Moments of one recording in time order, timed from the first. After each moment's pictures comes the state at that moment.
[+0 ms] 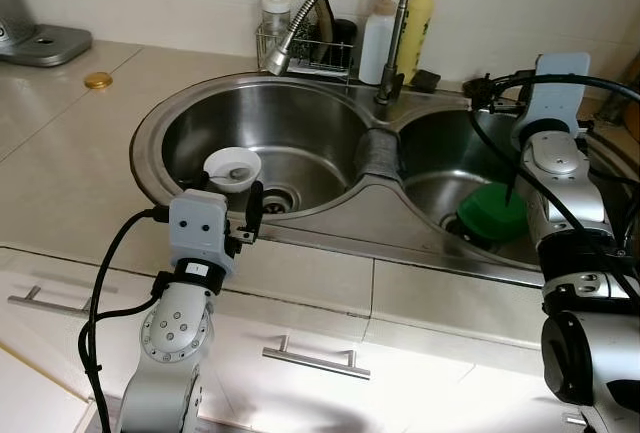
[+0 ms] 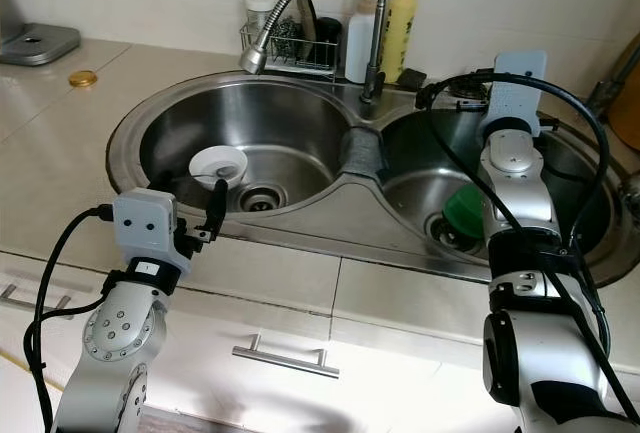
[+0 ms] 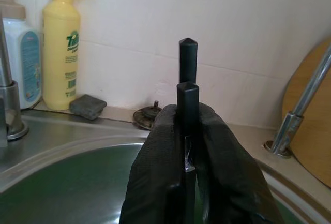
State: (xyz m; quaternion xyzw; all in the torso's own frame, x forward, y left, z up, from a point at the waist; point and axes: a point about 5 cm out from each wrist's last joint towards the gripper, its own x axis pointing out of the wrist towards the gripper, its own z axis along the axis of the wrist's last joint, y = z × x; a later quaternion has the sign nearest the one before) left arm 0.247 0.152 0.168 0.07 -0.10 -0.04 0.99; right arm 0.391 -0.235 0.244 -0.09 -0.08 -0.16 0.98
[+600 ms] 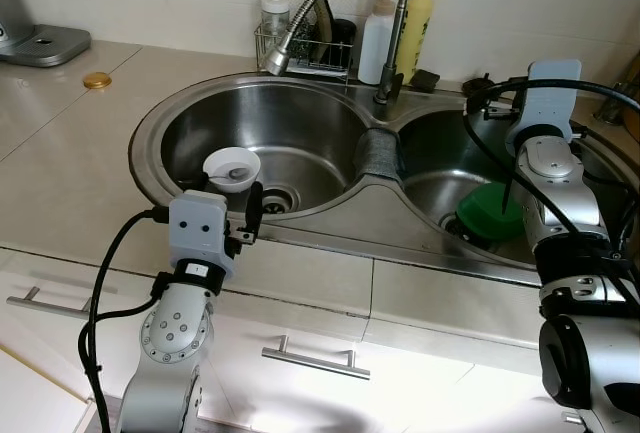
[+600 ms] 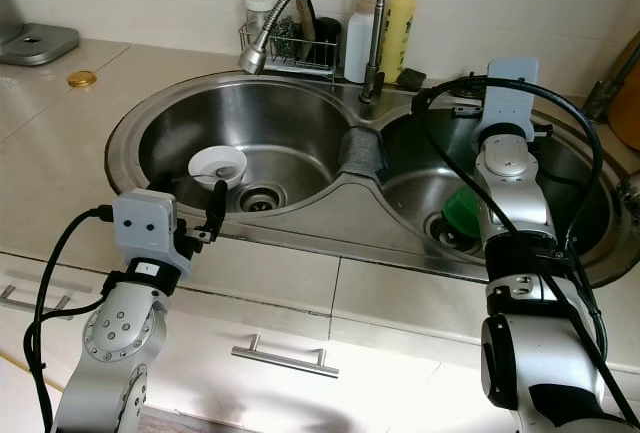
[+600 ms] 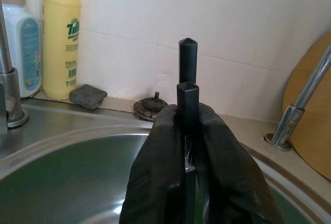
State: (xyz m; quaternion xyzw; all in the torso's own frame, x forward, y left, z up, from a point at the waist) left arm 0.247 0.152 0.168 0.07 -0.10 -0.04 0.99; right arm 0.390 -0.232 0.240 -0.10 -0.06 -0.15 0.98
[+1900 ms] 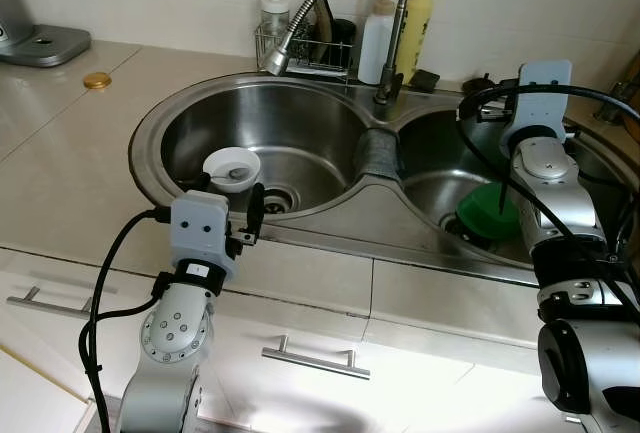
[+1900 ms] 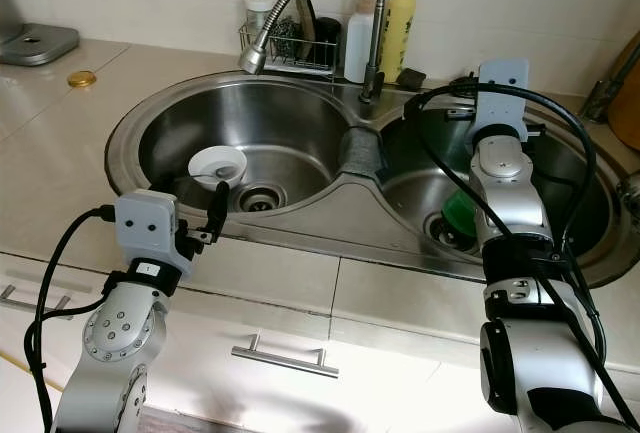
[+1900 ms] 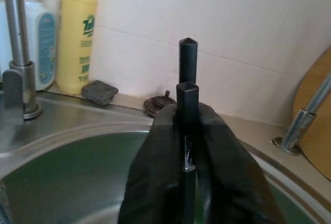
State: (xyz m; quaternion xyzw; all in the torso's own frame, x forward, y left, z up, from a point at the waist) left arm 0.247 0.152 0.167 0.08 -0.10 -0.05 0.99; right arm 0.390 -0.225 0.237 -0.11 -0.06 -0.13 0.98
